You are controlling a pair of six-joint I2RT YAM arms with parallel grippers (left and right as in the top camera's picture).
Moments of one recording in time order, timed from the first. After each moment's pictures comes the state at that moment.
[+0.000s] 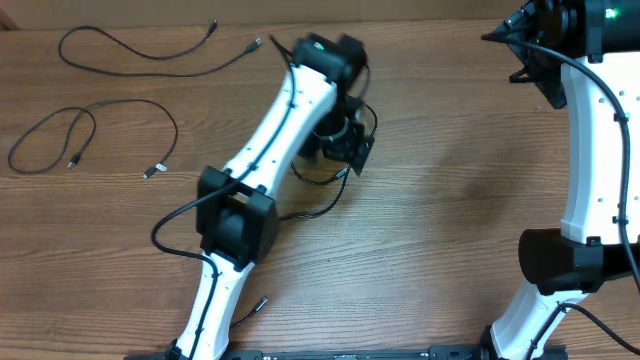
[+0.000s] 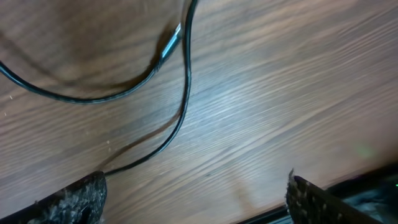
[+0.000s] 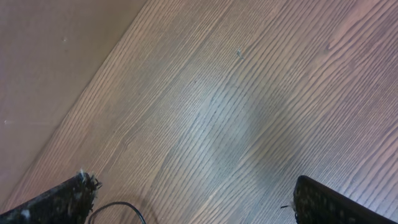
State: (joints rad) left arm -0.55 2.36 2.31 -1.66 0.18 -0.14; right arm 0.04 1.97 2.45 -1.59 0.31 0.93
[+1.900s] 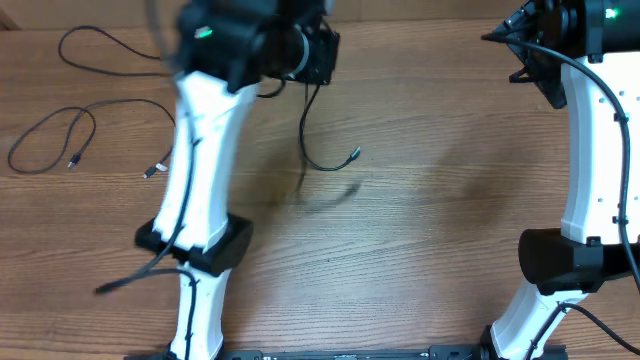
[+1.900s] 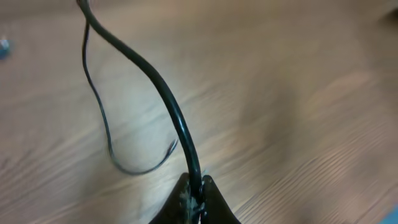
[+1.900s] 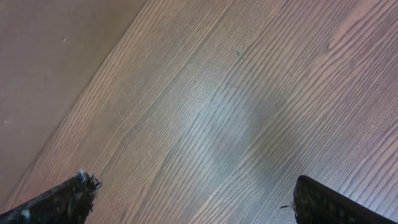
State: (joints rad) left arm -0.41 2.23 3.04 -1.67 0.28 -0.21; right arm 0.04 1.97 2.45 -1.59 0.31 0.93
